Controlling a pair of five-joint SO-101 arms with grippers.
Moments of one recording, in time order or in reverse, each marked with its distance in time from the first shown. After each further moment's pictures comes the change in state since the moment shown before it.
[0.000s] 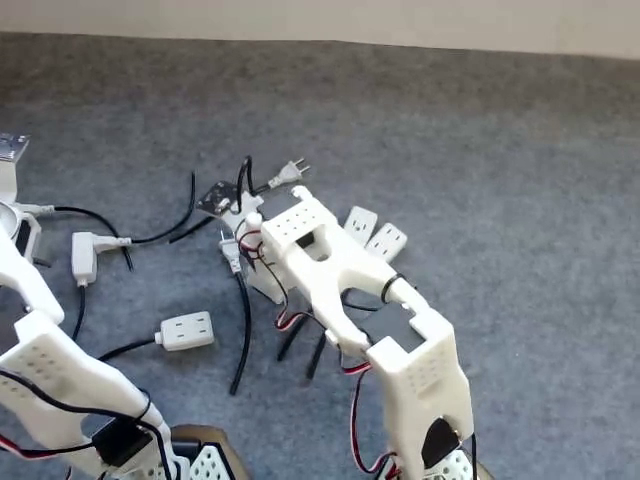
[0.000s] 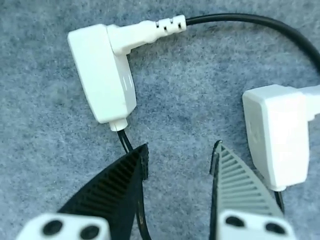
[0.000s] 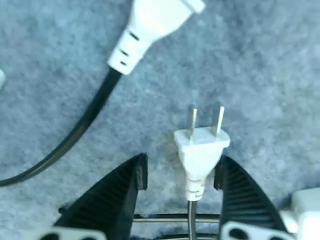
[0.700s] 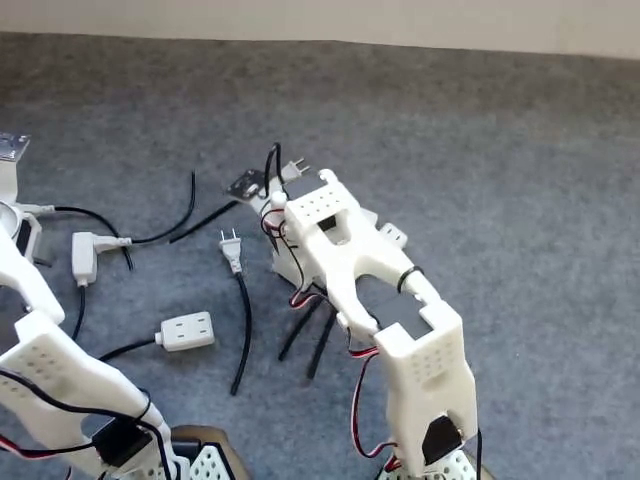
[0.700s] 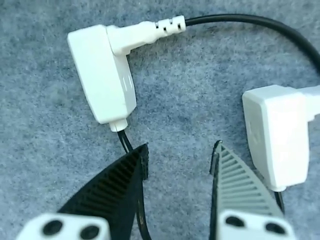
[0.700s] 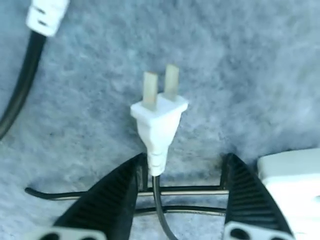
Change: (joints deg) left arm 0.0 0.0 0.0 0.0 0.0; right arm 4.9 0.3 -3.1 6.1 2.0
